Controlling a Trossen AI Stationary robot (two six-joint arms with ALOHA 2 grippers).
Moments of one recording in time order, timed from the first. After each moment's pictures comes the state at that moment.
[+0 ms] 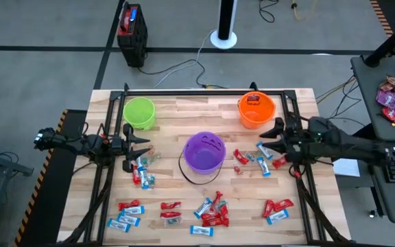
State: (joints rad) left arm -0.25 0.04 0.02 0.16 -0.35 0.09; right arm -0.17 0.32 0.41 -0.25 -0.23 0.40
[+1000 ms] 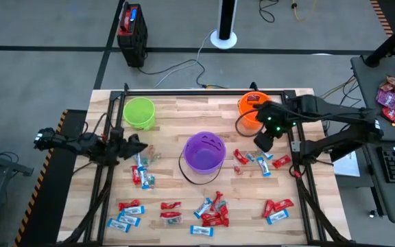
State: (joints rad) left arm -0.25 0.05 0.03 0.32 -0.14 -0.80; right arm -0.13 1.20 1.33 -1.34 -0.10 0.62
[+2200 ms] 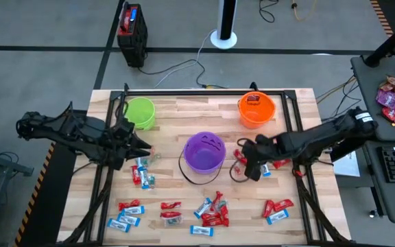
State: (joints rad) left arm -0.25 0.72 0.92 -0.55 -0.09 -0.65; right arm 0.24 1.27 0.84 -0.74 0.17 0.63
